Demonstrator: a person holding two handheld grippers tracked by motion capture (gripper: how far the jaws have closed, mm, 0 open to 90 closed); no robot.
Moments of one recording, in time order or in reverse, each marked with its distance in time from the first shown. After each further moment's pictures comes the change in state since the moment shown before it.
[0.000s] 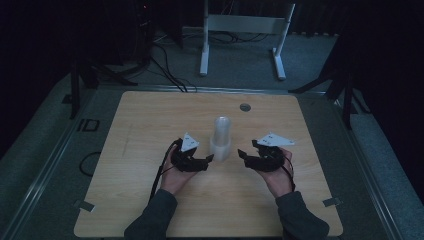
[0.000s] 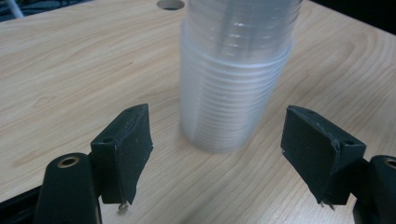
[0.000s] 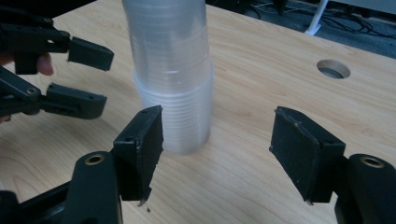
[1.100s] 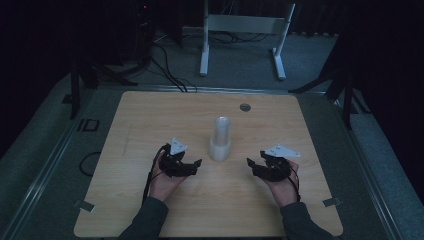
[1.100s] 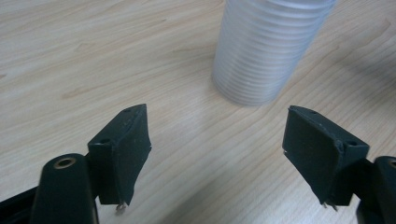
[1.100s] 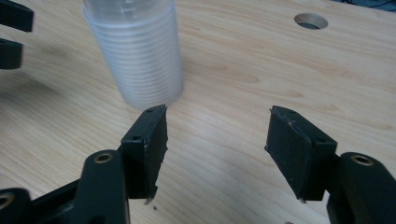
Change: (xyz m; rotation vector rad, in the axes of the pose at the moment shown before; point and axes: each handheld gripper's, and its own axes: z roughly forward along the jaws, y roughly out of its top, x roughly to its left) left arm 0.012 -0.018 -0.022 0.094 0.079 -0.069; right arm -0.013 -0.045 -0.002 0.047 -0.070 0.062
